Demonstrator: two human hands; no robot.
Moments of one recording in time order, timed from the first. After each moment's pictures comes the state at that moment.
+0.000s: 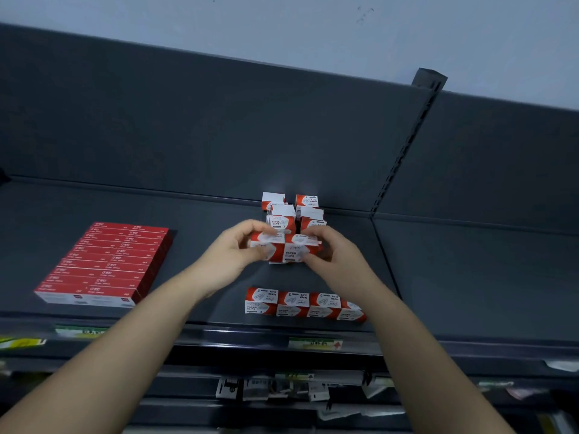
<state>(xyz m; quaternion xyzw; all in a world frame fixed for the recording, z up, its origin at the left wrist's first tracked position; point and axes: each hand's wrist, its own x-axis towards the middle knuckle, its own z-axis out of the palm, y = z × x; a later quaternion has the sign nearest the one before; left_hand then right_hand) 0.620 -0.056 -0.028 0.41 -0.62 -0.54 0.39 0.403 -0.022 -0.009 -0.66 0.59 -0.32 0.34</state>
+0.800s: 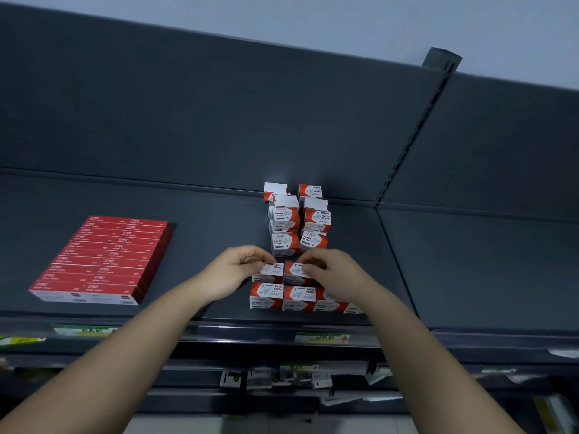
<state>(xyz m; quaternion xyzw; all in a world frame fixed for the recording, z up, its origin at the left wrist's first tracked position) 0.633 -0.072 -0.092 0.45 -0.63 -0.57 0.28 0.402 -0.039 -0.050 -0.68 0.64 -0.15 0.34</state>
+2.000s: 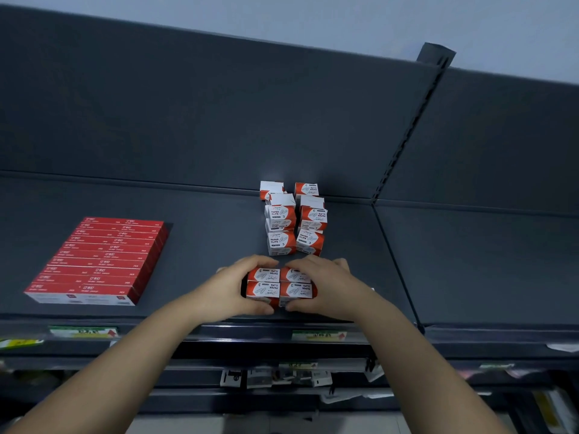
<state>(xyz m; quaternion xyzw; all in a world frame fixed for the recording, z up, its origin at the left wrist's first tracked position) 0.637 -0.044 -0.090 0.42 -0.75 -0.46 0.21 0.407 -0.017 -0.047 -0.80 0.57 -0.01 0.20</state>
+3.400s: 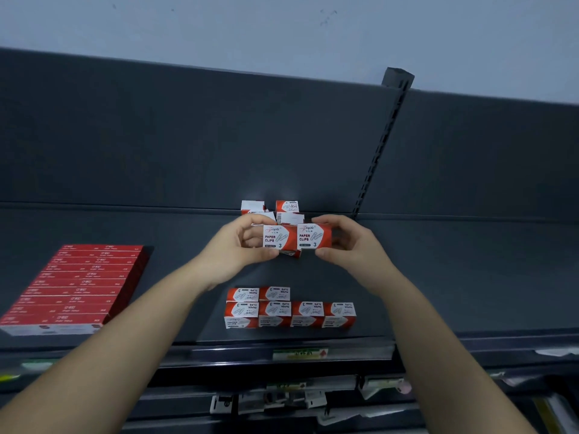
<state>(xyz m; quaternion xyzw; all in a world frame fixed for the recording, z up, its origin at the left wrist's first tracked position) 0.584 -0.083 -0.015 0.37 -0.62 -0.58 0.37 0.347 -0.030 0.009 -0.61 0.52 -0.43 0.42</state>
